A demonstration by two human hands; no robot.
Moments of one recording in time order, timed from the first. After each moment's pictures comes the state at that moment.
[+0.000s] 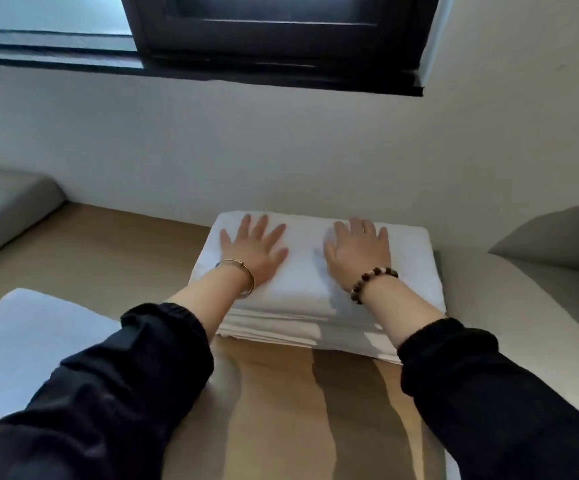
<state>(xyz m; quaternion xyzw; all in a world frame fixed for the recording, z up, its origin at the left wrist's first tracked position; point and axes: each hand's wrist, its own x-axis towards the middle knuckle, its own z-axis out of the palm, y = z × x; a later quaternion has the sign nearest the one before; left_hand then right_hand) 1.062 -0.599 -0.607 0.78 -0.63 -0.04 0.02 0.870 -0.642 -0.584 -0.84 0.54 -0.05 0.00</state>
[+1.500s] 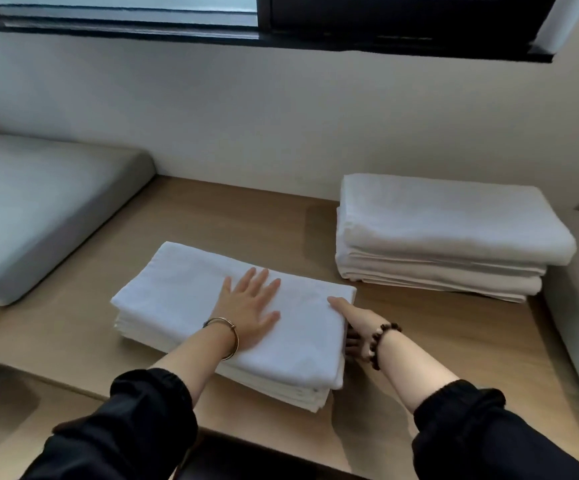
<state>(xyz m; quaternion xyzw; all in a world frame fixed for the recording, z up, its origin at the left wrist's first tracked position) 1.262 -0.350 -0.697 0.72 -0.69 -0.07 -0.06 1.044 -0.423 -0.696 -0.37 0.64 -0.13 0.66</state>
